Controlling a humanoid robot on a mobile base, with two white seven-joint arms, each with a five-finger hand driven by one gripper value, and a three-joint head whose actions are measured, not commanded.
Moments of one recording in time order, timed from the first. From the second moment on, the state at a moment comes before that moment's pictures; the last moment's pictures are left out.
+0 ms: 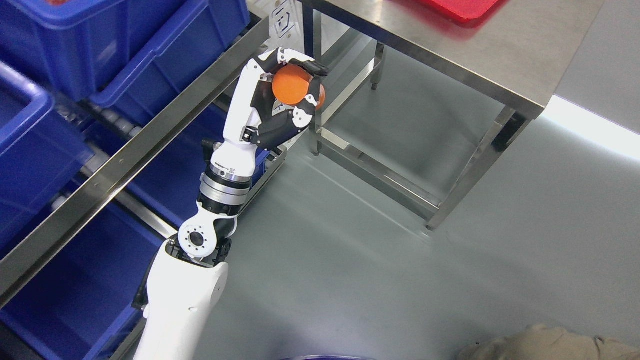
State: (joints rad) left arm -0.27 0.00 -0.30 -1.71 0.08 -0.47 -0.15; right arm 0.00 0.00 0.00 0.00 0.00 -0.02 -0.06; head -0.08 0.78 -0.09
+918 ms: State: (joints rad) left arm -0.67 0.00 -0.42 -1.54 0.12 -0.18 -0.14; right arm 0.00 0.00 0.00 0.00 0.00 -0.02 -0.06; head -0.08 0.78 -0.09
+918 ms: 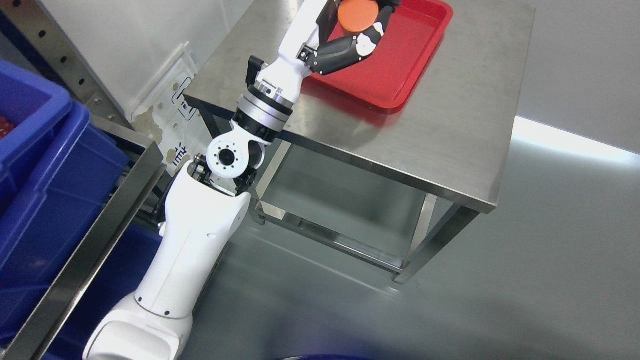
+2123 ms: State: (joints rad) left arm -0.87 0.00 -0.54 -1.01 0.18 -0.08 -0.14; right arm 0.00 0.00 0.00 0.00 0.00 -0.02 -0.06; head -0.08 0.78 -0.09
